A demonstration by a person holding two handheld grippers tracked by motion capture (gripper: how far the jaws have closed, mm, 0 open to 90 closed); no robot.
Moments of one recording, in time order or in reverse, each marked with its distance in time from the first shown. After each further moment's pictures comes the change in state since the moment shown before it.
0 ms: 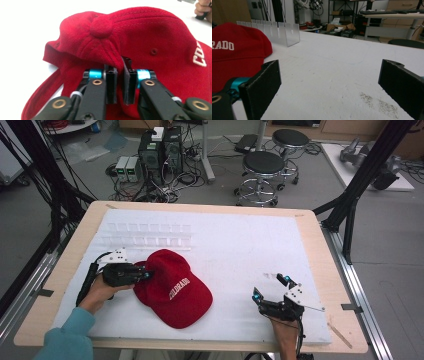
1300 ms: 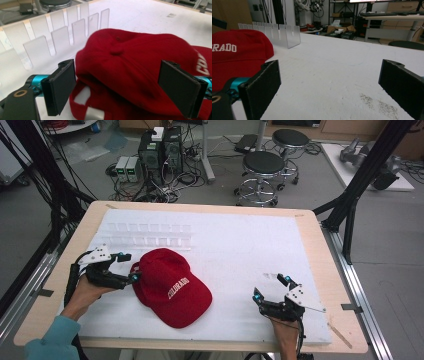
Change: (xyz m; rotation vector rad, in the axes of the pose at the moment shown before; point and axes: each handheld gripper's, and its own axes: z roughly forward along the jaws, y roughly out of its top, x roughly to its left) left arm 0.002 0.003 -0.036 -0.081 0.159 0.008; right arm 0.000 -0.001 -0.002 -0.015 0.004 0.009
